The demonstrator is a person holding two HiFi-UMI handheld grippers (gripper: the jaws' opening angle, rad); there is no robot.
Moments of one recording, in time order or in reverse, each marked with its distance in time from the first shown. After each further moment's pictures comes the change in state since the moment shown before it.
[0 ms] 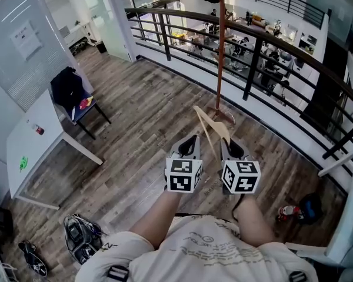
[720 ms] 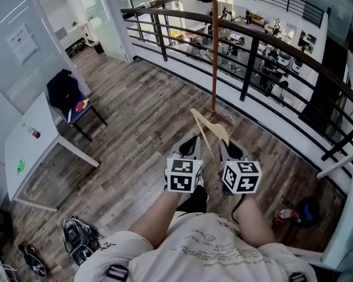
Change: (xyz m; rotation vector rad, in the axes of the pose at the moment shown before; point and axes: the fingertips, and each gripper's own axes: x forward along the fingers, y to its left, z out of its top) left arm 0.057 -0.028 0.007 0.016 0.020 -0.018; right arm 0.022 -0.055 0.001 0.040 0.023 0.036
